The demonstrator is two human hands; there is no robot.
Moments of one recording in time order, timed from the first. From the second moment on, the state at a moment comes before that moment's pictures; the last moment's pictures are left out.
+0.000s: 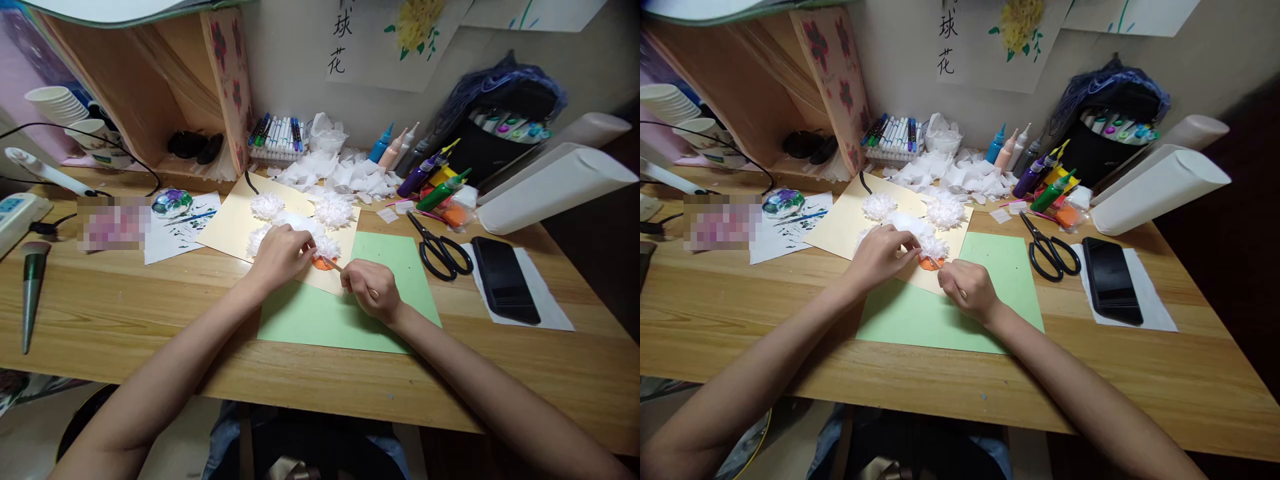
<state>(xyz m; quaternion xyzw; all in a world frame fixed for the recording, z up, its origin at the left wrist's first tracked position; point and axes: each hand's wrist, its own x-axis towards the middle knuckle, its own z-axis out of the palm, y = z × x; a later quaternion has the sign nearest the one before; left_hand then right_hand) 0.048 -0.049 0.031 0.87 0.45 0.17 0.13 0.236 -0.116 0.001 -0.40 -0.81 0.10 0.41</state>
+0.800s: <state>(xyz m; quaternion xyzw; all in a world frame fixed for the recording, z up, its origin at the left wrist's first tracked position) 0.049 -0.055 0.034 0.87 0.48 0.10 0.09 0.242 -0.115 0.010 -0.52 -0.59 0.39 0.48</state>
